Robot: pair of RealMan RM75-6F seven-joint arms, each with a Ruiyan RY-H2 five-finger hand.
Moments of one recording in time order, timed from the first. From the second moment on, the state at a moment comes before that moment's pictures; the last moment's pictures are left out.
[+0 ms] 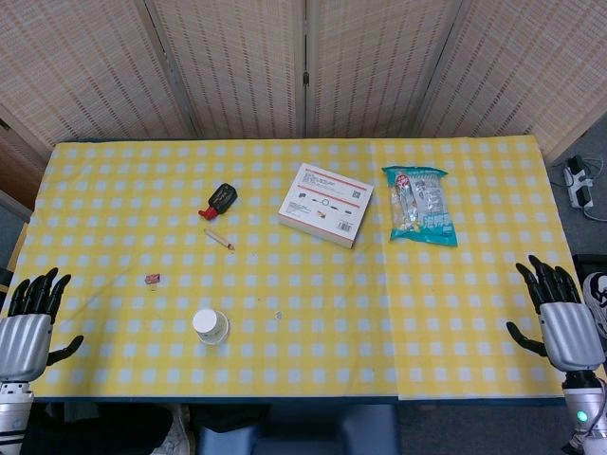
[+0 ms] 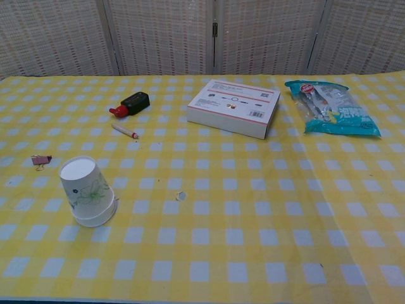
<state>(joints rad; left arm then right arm) -0.12 -1.17 -0.07 -1.62 1.45 1.48 0.21 0.09 -1.10 0.06 -1.63 -1.49 1.45 -0.02</state>
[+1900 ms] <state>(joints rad) -0.58 -1.13 -0.02 -1.74 1.61 0.91 0.10 0.09 -1.06 0.07 -1.64 -1.52 1.48 0.03</state>
